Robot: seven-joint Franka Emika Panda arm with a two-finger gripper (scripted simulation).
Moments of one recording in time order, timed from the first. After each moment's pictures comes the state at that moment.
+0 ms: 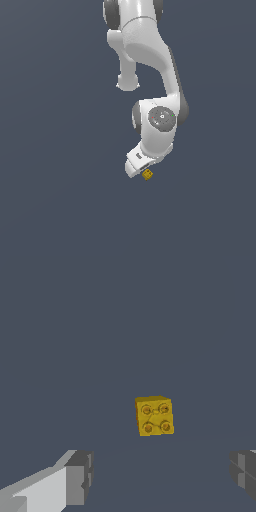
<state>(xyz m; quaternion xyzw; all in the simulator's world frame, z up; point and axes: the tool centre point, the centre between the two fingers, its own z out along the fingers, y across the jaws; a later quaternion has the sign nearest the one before) 0.088 0.083 0.090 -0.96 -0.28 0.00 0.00</state>
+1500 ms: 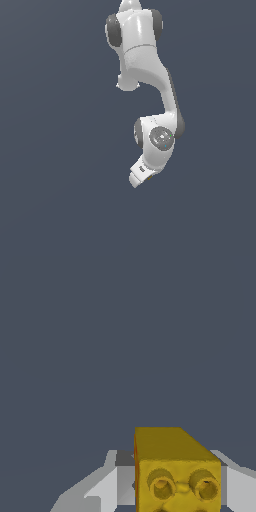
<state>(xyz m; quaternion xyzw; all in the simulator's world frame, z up) 0.098 0.094 0.022 -0.95 -0.33 0.00 0.00</state>
